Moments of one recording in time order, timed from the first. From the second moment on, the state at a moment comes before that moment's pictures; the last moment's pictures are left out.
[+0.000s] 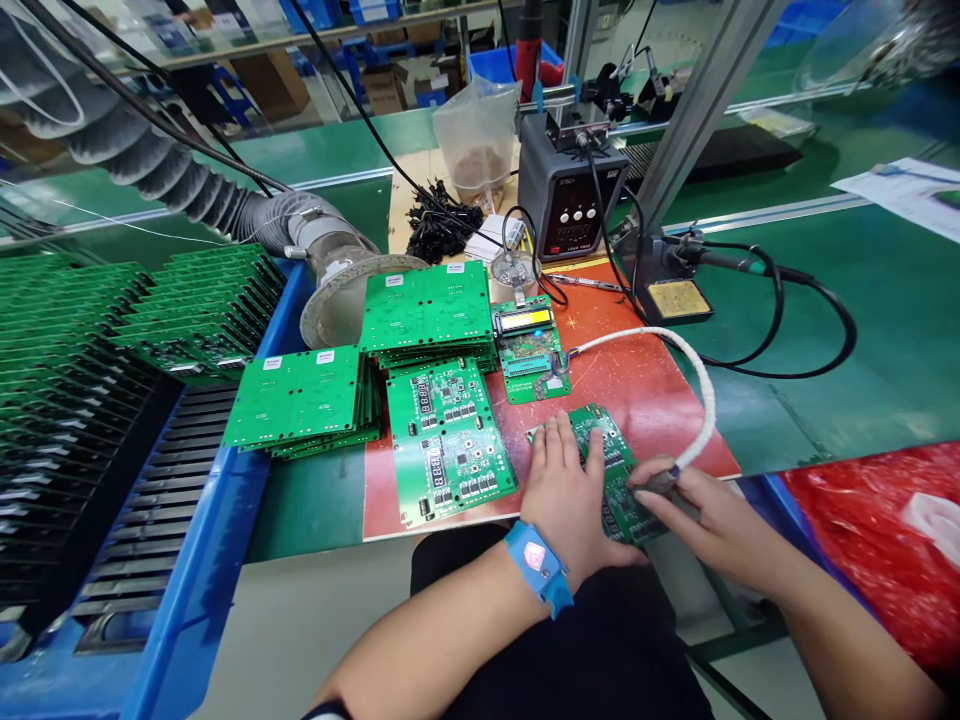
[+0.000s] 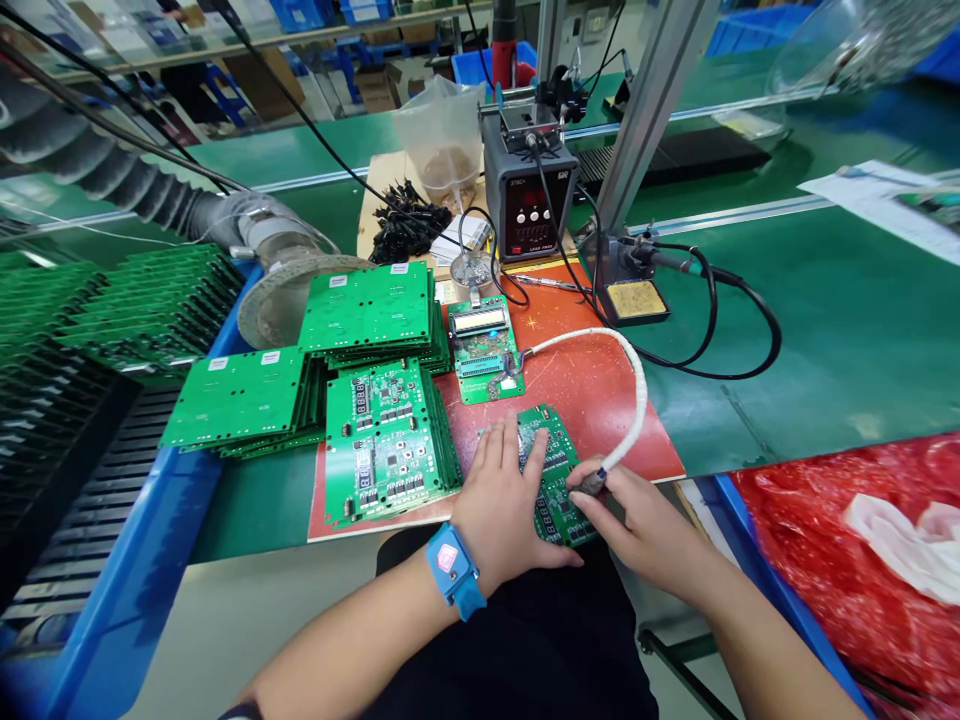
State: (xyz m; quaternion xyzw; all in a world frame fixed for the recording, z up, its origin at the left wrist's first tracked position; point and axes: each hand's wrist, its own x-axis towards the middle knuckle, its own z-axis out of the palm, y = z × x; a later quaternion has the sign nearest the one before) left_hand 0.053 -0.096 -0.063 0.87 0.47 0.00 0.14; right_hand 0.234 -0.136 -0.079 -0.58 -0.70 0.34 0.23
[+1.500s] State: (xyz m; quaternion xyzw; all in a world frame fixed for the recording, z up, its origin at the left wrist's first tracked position) left_hand -0.118 -0.036 0.006 0.90 0.43 0.01 0.12; right_hand 0.209 -0.078 -0.091 -0.60 -0.66 0.32 0.31
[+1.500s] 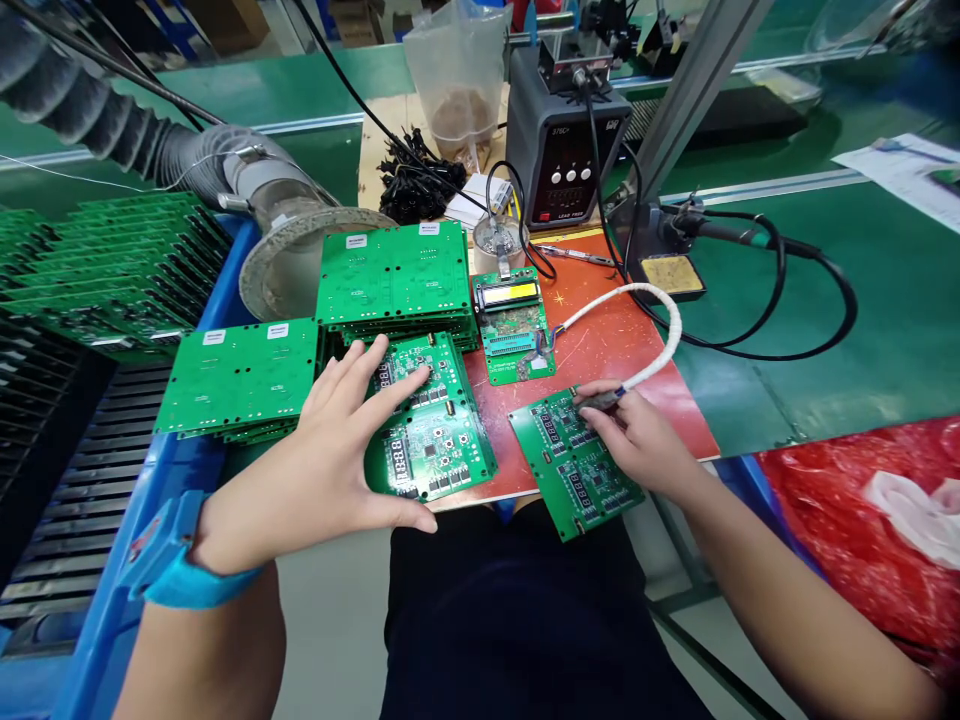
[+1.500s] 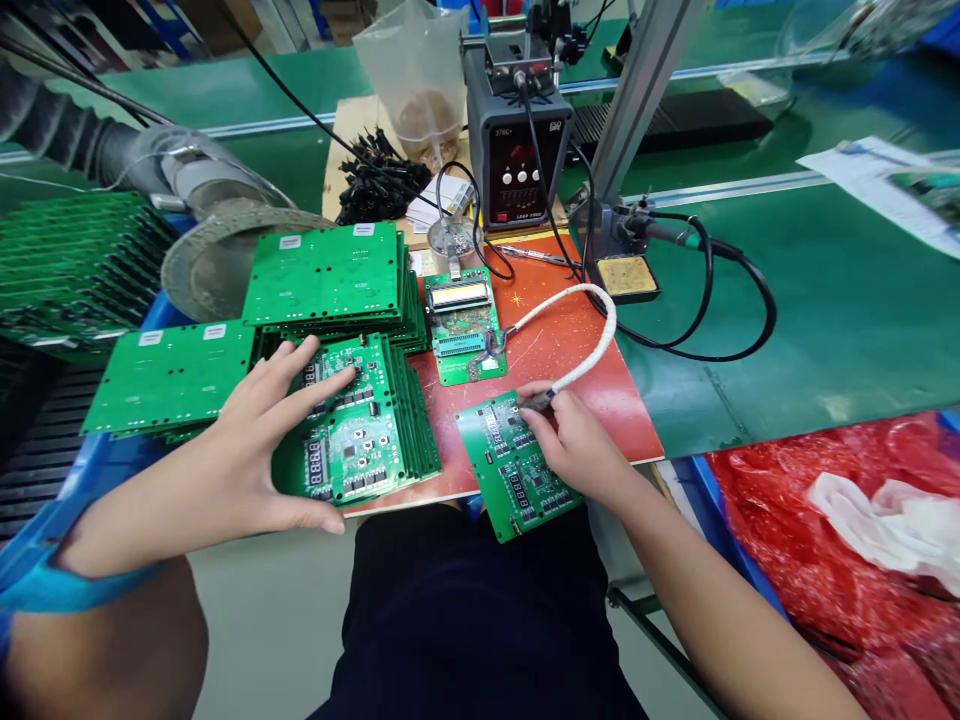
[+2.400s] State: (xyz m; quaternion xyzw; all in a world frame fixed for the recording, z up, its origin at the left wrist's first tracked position) left_hand -0.043 -0.126 -0.044 0.89 0.21 0.35 0.21; right_hand 0.210 -0.071 -0.092 -0.58 -0.71 0.29 0.28
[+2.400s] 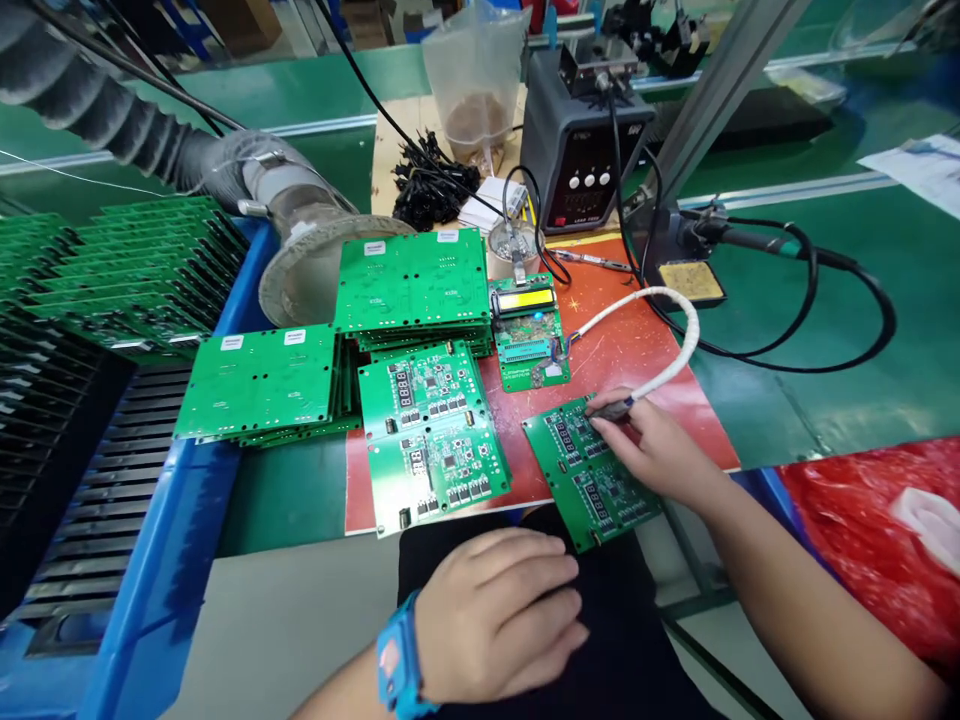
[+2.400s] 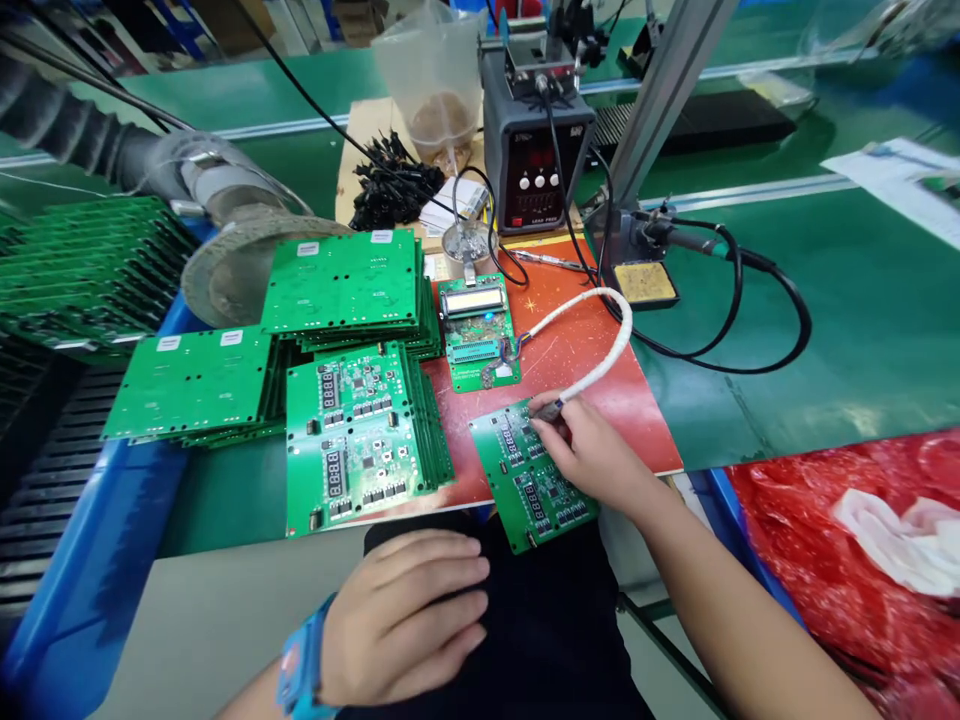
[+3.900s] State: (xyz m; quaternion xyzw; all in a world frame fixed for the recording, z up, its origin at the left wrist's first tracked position) left_hand 0.014 -0.099 -0.102 0.90 0.32 0.18 0.23; right_hand 0.210 -0.072 -0.095 -0.57 -0.69 0.32 0.30
